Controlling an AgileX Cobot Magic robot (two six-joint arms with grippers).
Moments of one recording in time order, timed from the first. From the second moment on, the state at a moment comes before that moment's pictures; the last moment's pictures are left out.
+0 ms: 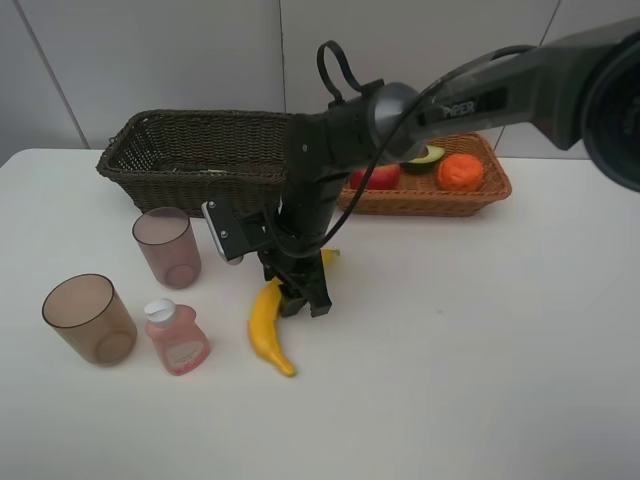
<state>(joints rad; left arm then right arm) -0.12 -0.01 -0.42 0.01 1.08 0.06 0.76 2.27 -1.58 0.17 0.80 -1.43</state>
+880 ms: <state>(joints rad) -0.12 -0.01 -0.42 0.01 1.08 0.06 0.76 2.27 -1.59 0.08 0.94 -1.43</state>
